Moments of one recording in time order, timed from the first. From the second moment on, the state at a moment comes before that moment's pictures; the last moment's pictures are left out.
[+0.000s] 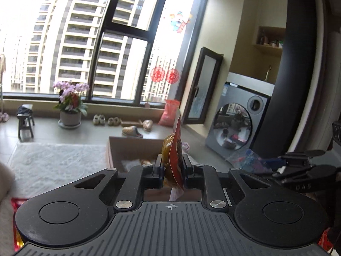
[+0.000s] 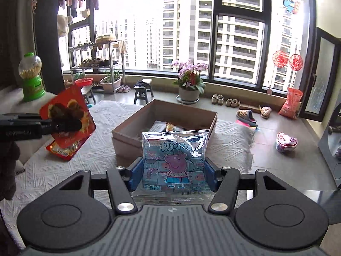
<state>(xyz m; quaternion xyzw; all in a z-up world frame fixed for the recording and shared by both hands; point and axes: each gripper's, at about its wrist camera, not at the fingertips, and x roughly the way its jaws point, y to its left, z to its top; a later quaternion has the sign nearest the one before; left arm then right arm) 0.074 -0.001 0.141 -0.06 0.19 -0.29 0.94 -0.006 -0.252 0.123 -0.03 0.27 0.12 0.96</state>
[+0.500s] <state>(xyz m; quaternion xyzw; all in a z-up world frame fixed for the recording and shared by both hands) 0.158 0.047 0.077 -0.11 0.27 -0.17 0.94 0.076 -0.259 0.117 0.02 0.28 0.08 0.96</state>
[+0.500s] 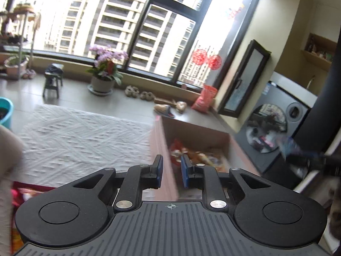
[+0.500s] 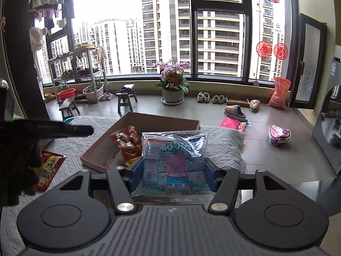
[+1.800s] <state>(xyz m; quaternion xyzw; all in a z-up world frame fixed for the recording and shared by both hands) 0.088 0.071 0.041 -0.06 0.32 -0.17 0.93 0.092 -0.207 0.092 0.01 0.30 0.13 0.94</state>
